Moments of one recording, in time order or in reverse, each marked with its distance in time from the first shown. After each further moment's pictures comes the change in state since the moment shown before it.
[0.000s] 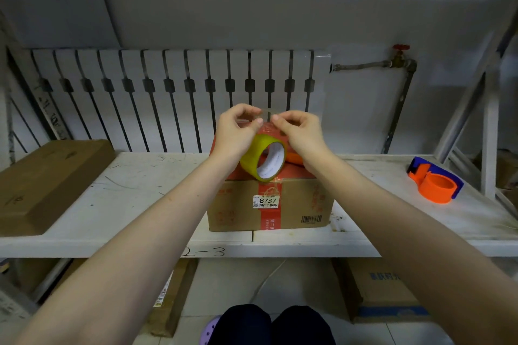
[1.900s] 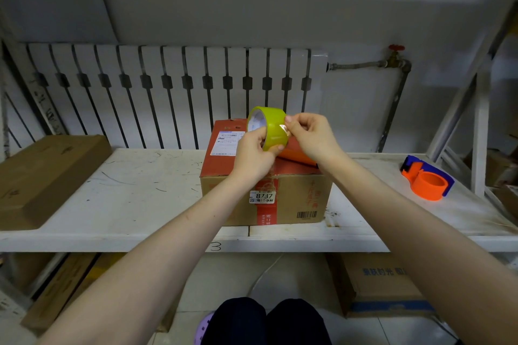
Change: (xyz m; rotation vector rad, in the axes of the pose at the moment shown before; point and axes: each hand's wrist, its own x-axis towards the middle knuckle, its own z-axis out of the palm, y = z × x) left_hand -0.038 -0.013 0.031 0.037 -0.151 -0.016; right_hand -0.023 -0.016 -0.024 -0.170 -0.075 -0.068
